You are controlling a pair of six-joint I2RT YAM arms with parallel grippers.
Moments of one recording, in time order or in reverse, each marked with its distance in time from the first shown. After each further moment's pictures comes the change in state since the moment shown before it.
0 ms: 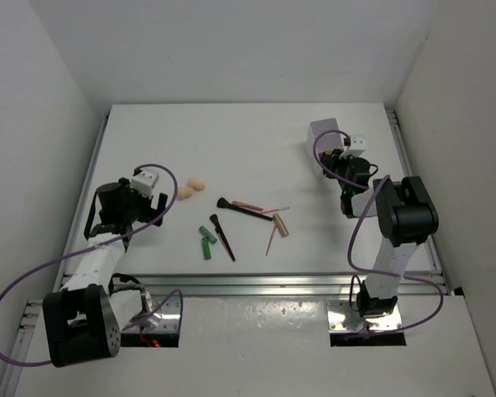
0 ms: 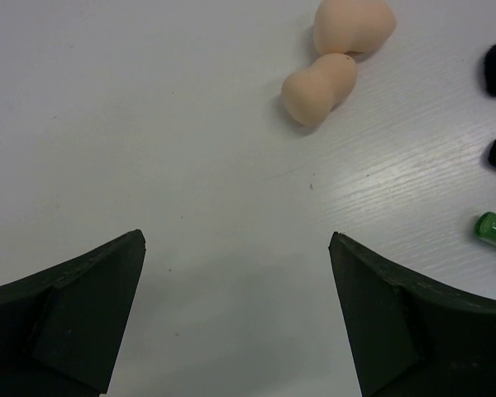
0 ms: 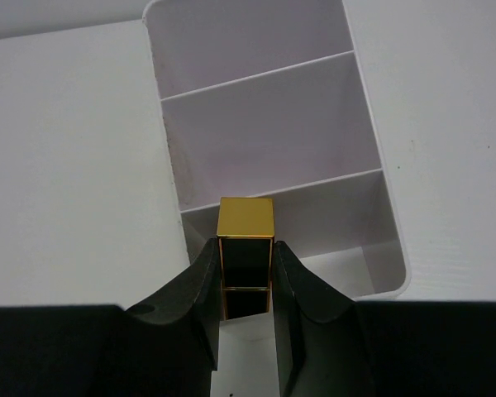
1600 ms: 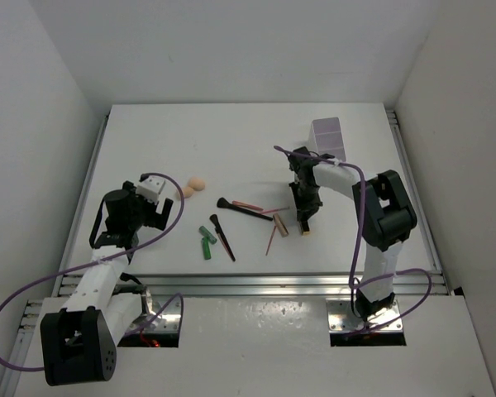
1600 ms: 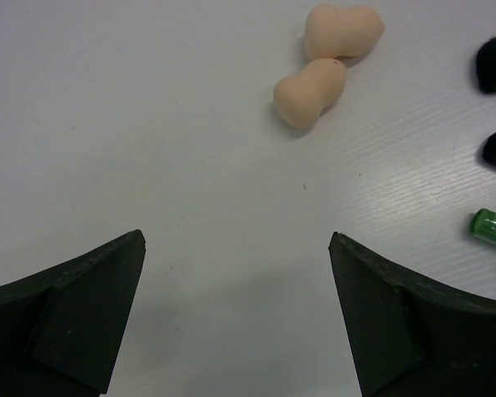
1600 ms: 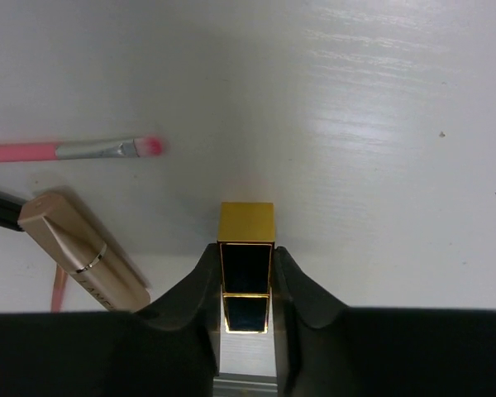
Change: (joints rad) left arm -0.094 -0.129 -0.070 0.026 -0.110 -0.002; right arm 0.354 0.037 0.550 -1.775 0.122 0.068
